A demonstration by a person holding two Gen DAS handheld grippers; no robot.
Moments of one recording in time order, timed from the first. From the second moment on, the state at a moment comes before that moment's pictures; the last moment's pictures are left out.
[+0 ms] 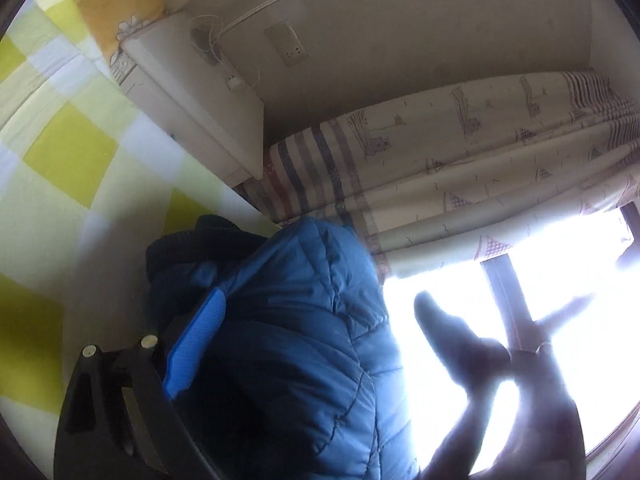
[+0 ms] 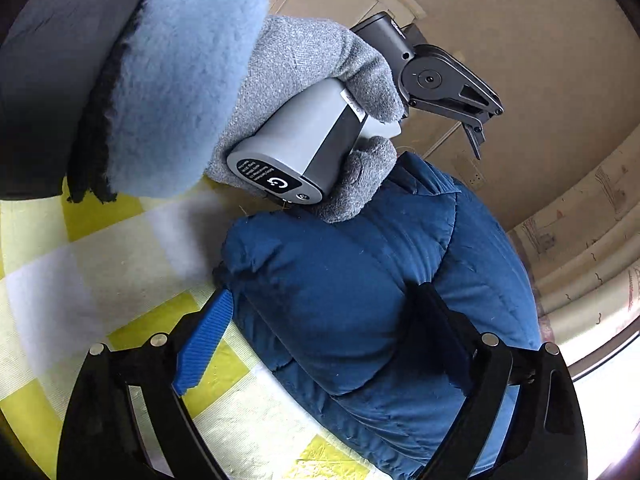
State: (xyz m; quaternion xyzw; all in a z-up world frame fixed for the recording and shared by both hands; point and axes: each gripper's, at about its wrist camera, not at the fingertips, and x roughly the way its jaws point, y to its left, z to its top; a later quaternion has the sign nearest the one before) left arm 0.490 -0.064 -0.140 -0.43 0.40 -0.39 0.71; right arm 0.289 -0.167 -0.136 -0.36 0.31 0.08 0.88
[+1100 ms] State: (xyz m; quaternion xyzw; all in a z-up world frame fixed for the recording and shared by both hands) left arm 0.064 -0.066 -0.043 -0.04 0.17 -0.06 0.98; right arm 0.063 -0.313 -0.089 0.04 0.23 -0.05 0.97
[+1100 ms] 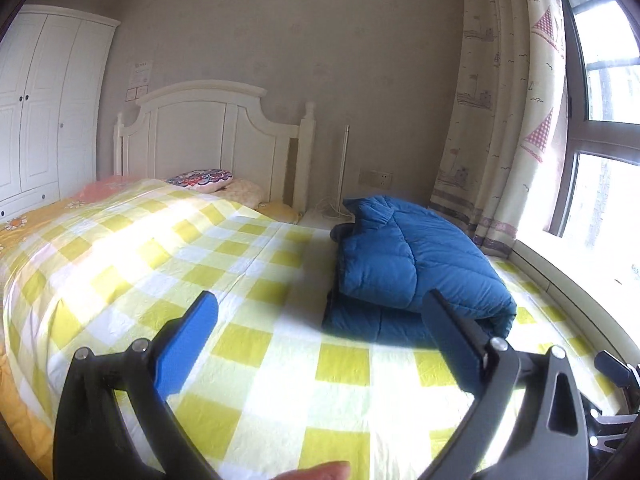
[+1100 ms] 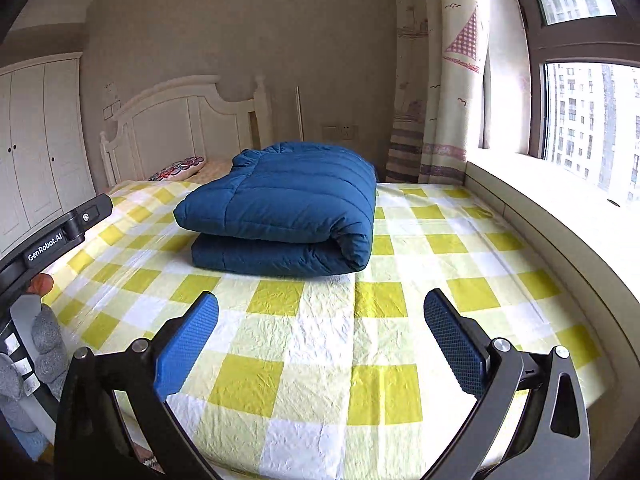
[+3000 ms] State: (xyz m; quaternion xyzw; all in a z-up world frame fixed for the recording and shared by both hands) left arm 0.034 -0.089 -0.064 0.00 0.17 -0.09 0.98; right arm 0.043 -0.302 -0.076 0.05 0.19 -0.05 0.98
